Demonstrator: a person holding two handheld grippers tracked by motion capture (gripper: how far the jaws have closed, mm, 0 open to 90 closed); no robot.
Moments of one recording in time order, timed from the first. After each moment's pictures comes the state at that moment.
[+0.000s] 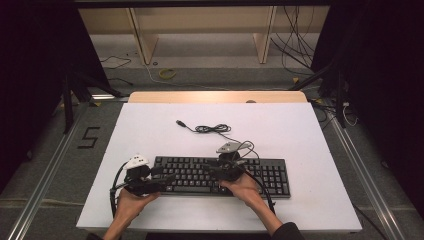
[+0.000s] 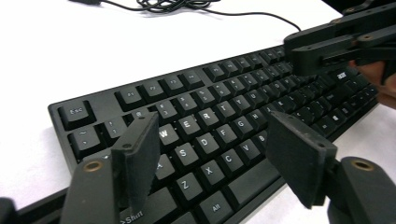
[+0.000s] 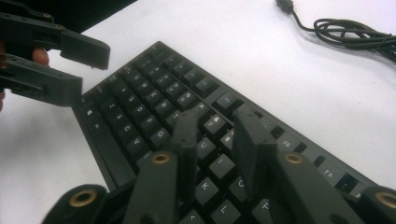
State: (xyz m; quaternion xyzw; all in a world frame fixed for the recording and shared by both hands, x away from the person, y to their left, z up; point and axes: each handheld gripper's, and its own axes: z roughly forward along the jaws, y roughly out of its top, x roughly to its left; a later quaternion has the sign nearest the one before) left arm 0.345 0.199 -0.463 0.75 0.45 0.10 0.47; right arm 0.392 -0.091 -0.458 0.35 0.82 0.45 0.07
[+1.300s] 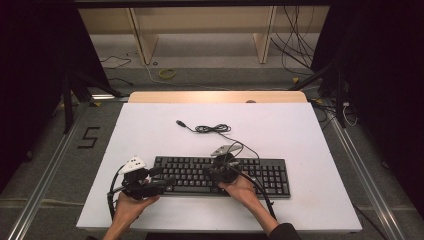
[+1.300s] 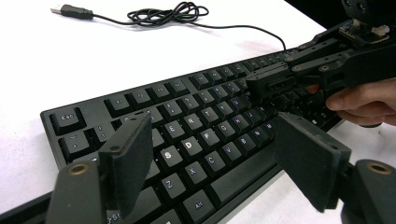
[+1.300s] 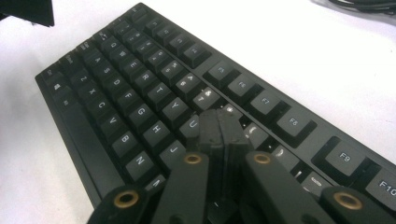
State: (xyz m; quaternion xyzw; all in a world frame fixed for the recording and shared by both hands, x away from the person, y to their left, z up) left arm 0.334 0.201 -0.459 0.74 0.45 0.10 0.50; right arm 0.396 -0.079 -0.475 0.36 0.84 0.40 0.07
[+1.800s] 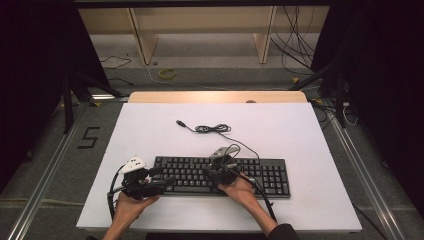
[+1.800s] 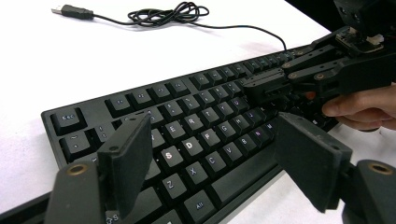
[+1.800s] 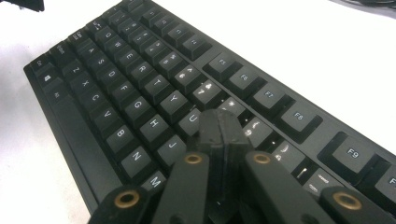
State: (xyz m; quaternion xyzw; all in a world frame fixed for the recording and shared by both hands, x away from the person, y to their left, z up) left arm 0.335 0.201 -0.459 0.74 0.45 0.10 0.50; right arm 0.394 -0.075 -0.480 0.36 0.84 0.39 0.08
